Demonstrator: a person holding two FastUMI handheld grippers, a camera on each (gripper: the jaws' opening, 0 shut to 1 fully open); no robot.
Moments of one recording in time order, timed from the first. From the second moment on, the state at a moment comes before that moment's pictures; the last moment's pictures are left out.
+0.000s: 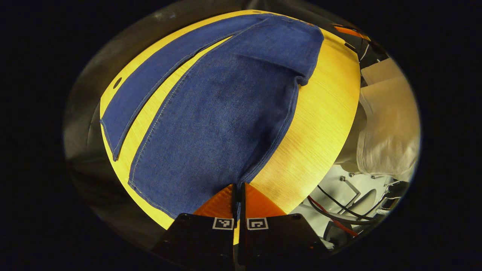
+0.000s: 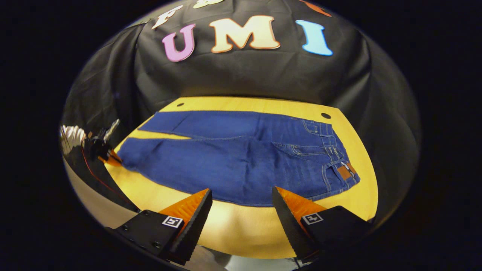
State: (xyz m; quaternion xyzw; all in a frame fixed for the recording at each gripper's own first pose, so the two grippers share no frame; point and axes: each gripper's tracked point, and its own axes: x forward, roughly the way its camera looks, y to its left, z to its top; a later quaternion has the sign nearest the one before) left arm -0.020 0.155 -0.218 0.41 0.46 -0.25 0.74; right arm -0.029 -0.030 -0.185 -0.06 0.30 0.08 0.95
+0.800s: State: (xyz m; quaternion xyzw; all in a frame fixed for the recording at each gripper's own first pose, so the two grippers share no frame) left arm -0.014 0.157 -0.223 0.41 0.49 -0.20 0.74; right arm 0.002 -0.118 -0.278 -0.26 0.49 0.22 0.81
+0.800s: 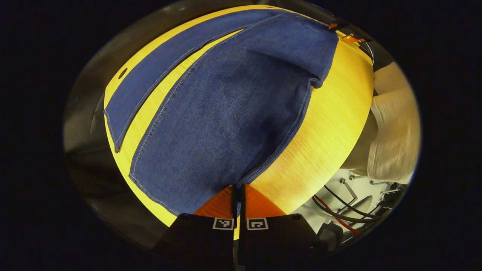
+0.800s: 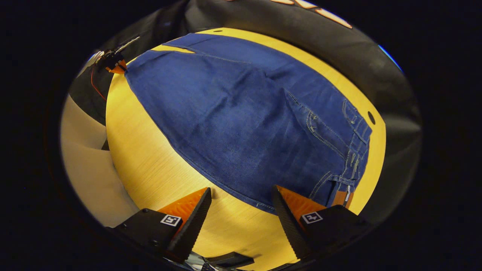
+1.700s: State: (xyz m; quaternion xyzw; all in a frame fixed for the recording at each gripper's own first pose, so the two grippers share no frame) left arm -0.015 0.158 -0.224 0.35 0.48 -0.19 0.78; right arm 0.025 -0.120 -0.273 -0.23 0.51 0.15 0.81
